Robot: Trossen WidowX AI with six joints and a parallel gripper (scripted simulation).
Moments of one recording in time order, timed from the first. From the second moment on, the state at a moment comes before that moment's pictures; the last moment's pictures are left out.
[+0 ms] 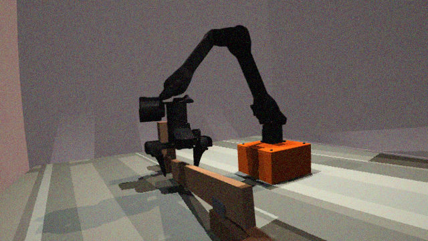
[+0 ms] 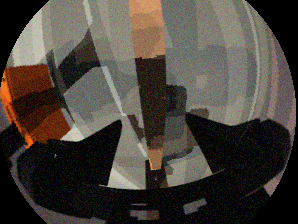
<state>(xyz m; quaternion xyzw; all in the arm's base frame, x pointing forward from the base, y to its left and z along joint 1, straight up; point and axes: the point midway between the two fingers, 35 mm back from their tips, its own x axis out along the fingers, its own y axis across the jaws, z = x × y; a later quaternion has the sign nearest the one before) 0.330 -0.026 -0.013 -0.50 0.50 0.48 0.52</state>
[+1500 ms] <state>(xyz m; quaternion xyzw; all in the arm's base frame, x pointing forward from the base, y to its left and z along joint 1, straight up) 0.328 -0.026 -0.030 -0.50 0.50 0.48 0.52</state>
